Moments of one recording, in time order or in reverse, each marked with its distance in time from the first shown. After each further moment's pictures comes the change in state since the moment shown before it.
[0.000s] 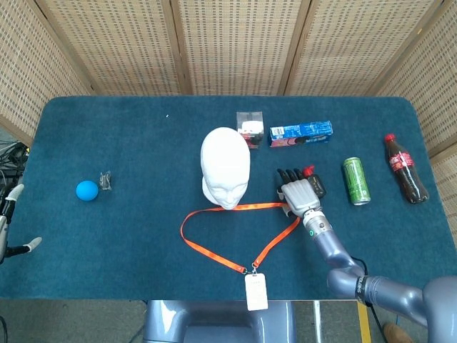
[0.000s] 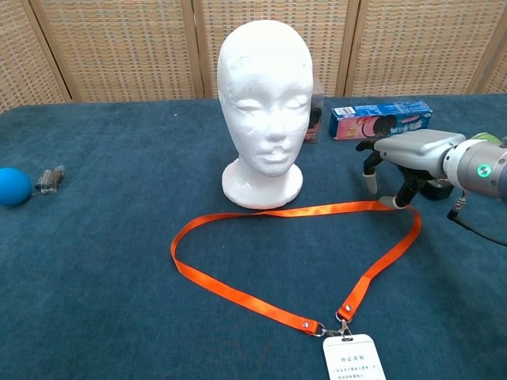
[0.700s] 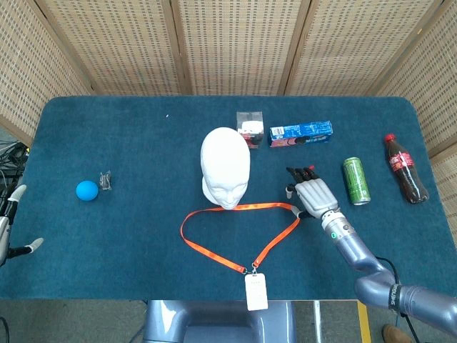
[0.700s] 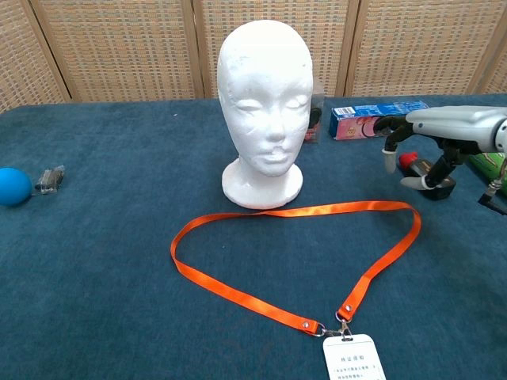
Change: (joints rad) left arm 0.007 -0.002 0.002 -0.011 0.017 0.013 0.015; right arm -0.097 0.189 0.039 -0.166 -0.196 -0.030 0.239
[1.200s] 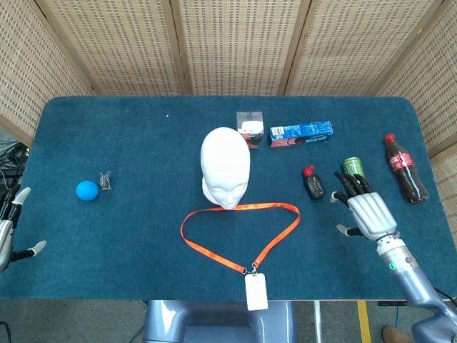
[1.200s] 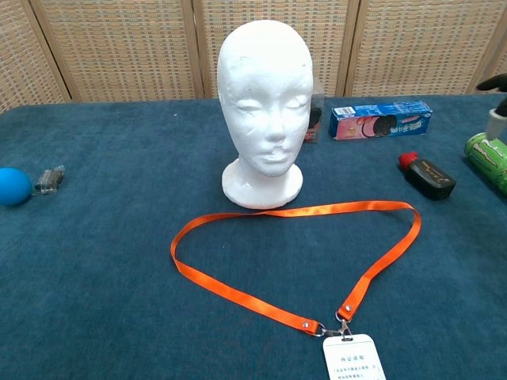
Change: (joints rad) left arm 0.010 -0.006 0.012 -0.014 0.032 0.020 0.027; right arm -0.247 0.239 -0.063 -0.101 -0.355 0.258 0.260
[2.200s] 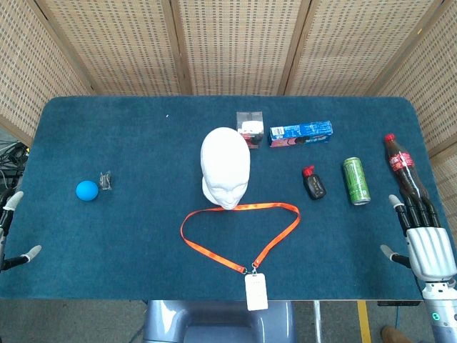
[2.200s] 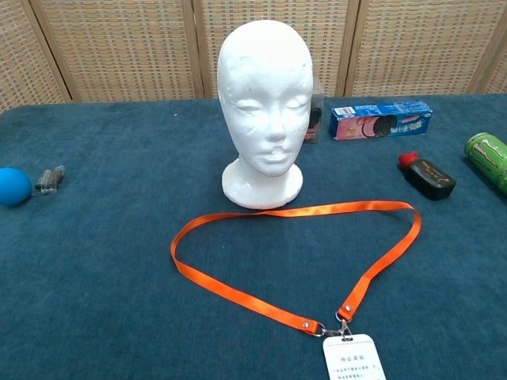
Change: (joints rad) left arm 0.049 0.037 0.025 -0.034 0.094 0.097 -0.031; right arm -0.333 0.014 -0.071 -0.011 -0.072 0.504 -0.065
